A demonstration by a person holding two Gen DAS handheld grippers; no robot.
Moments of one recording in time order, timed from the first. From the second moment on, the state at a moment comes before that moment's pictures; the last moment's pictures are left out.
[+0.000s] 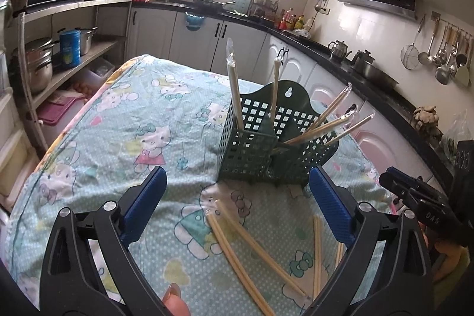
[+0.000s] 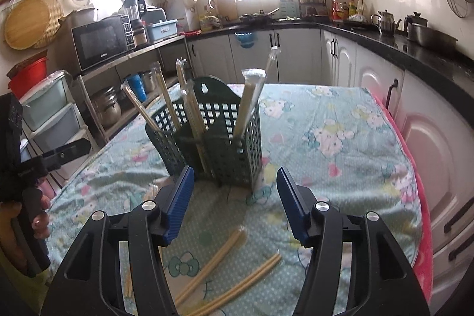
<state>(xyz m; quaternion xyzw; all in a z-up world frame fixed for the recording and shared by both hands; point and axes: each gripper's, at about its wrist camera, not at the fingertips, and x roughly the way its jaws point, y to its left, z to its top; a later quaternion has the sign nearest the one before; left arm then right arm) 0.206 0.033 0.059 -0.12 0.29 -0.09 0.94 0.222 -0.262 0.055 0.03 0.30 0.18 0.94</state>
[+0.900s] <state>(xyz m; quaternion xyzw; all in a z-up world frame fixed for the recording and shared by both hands) 0.201 0.018 -0.027 -0.11 0.40 -0.11 0.90 0.217 -0.252 -0.016 0.02 0.38 0.19 0.90</state>
